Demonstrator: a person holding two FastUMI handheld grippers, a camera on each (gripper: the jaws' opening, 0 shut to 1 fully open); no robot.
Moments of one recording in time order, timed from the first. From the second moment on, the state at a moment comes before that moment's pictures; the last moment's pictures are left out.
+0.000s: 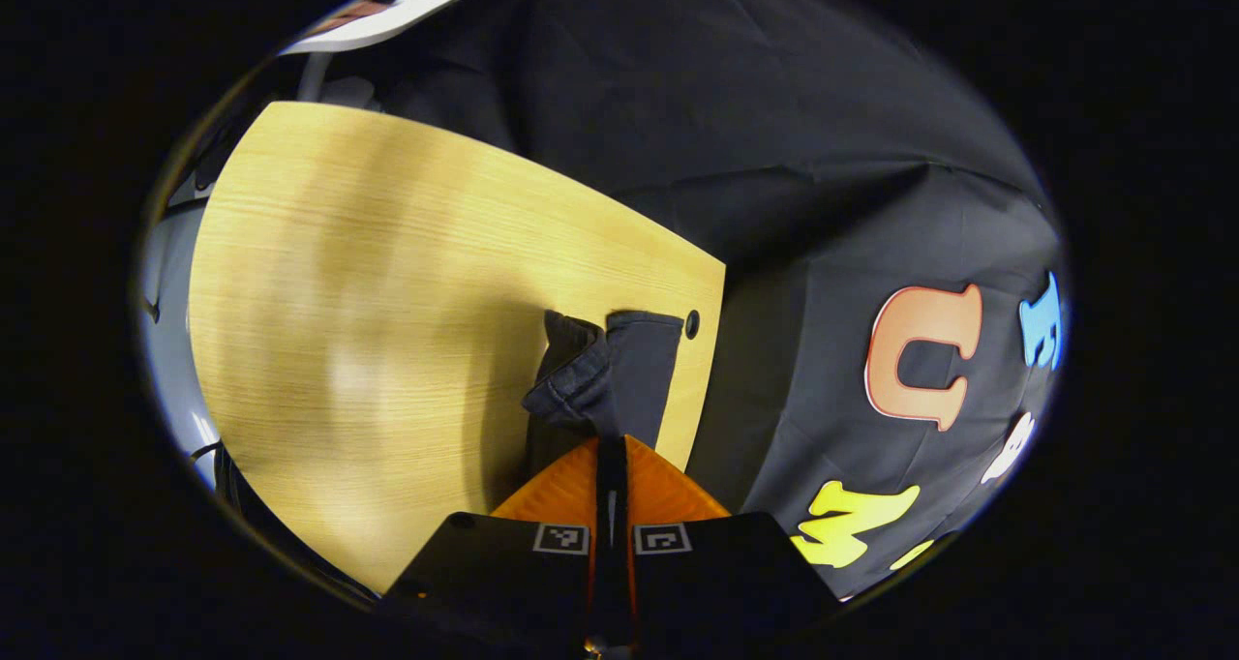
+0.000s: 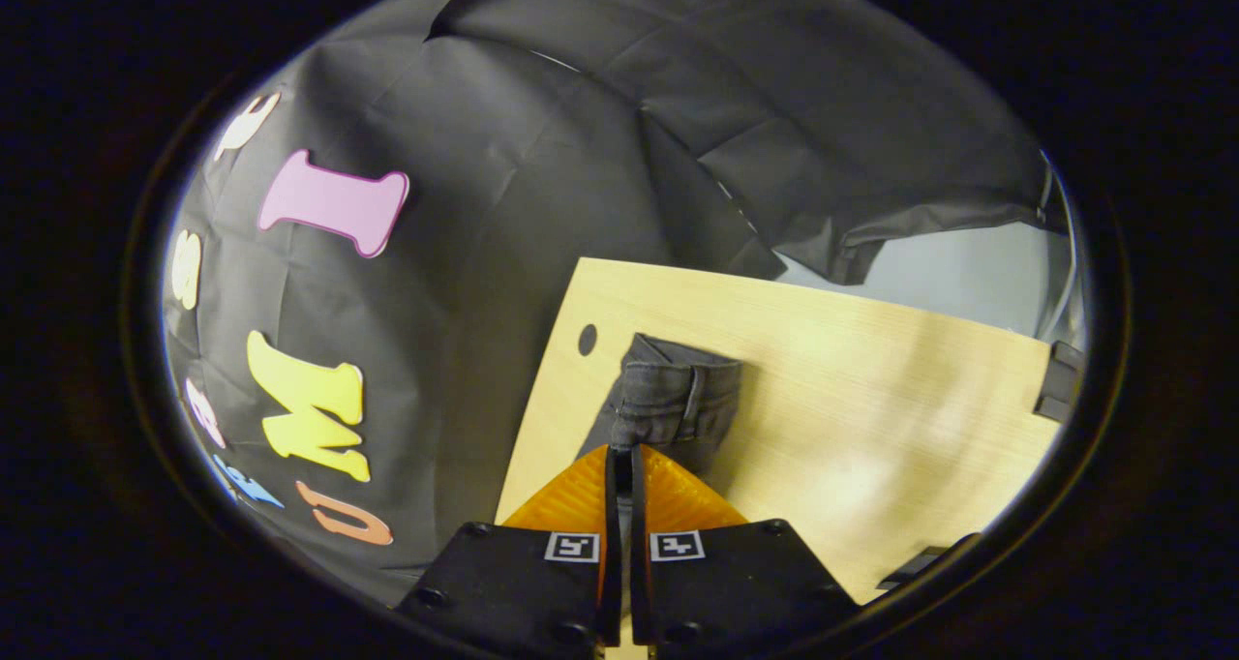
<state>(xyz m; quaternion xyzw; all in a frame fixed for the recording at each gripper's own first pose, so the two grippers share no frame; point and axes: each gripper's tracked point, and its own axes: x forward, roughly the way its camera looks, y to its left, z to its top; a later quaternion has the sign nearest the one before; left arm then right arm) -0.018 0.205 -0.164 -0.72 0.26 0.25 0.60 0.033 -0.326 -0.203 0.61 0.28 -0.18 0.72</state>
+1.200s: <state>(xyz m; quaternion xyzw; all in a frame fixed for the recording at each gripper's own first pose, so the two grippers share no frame) 0.234 0.185 -0.274 -0.64 0.33 0.29 0.63 0.220 -0.322 -0.311 0.61 0.30 -0.21 0.70</state>
